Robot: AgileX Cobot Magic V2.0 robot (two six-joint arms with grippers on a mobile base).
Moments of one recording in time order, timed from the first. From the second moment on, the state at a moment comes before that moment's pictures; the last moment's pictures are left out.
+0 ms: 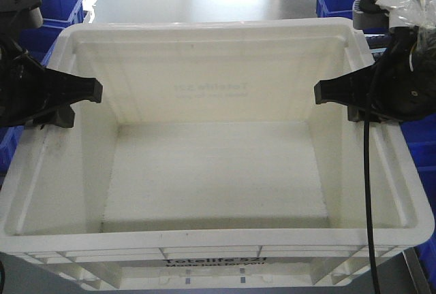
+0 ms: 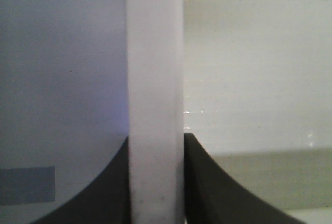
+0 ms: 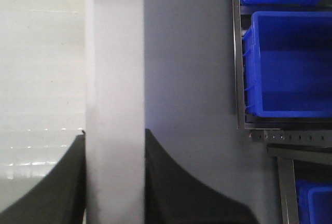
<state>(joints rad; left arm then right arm) -0.37 1.35 -1.34 0.07 1.21 -0.46 0.45 1.32 -1.30 -0.22 1.14 0.47</state>
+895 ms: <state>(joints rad) -0.37 1.35 -1.34 0.07 1.21 -0.46 0.45 1.32 -1.30 -0.22 1.15 0.47</state>
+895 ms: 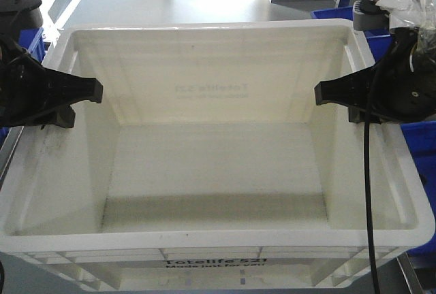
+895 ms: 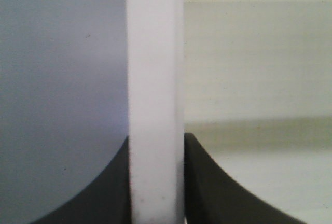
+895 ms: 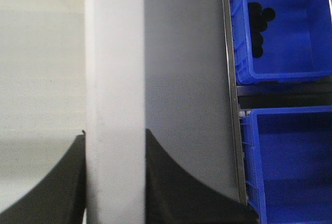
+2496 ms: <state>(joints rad) -0.37 1.35 -1.34 0.07 1.21 -0.46 0.45 1.32 -1.30 -0.22 1.15 0.47</state>
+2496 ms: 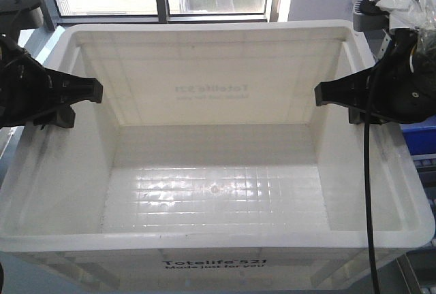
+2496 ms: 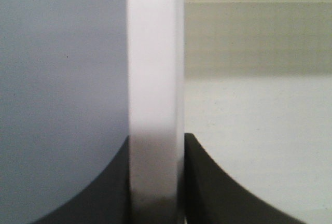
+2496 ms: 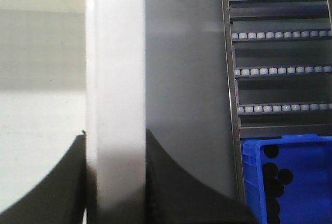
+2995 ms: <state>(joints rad) -0.37 1.35 -1.34 0.07 1.21 -0.46 0.45 1.32 -1.30 -0.22 1.15 0.47</state>
